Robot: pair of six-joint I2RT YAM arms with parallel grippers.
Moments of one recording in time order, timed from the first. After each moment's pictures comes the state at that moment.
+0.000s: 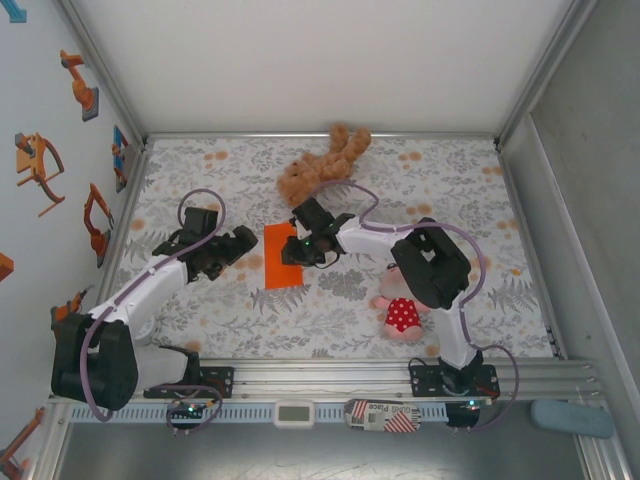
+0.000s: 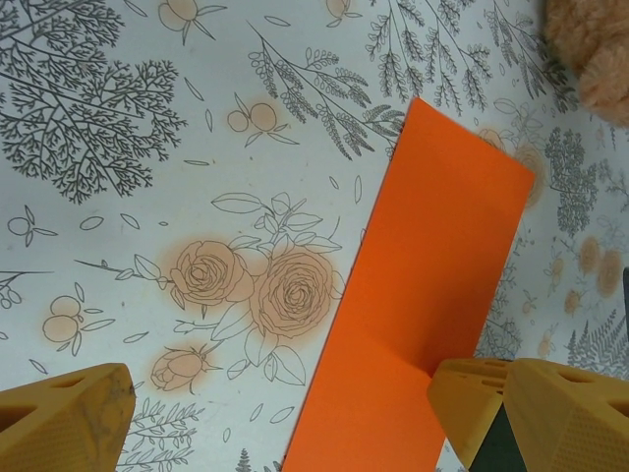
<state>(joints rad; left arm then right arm) -0.30 1.24 0.71 -0.45 0.14 -0.84 0.81 2.08 1.39 -0.34 -0.40 0.69</state>
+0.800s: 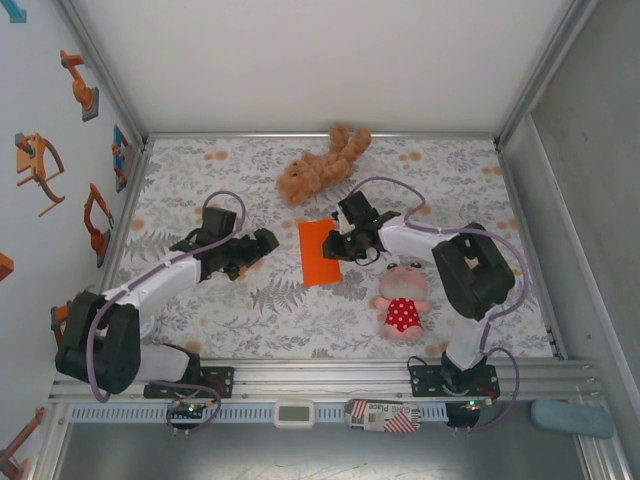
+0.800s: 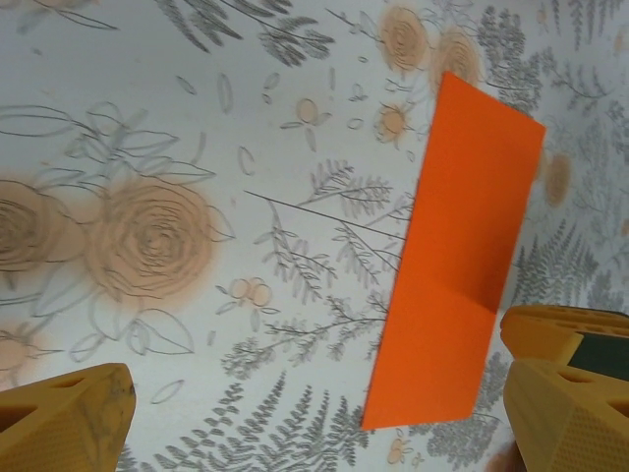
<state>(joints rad) -0.42 1.33 0.71 -0.33 0.26 -0.87 0.62 1.82 1.11 -0.34 -0.38 0.57</state>
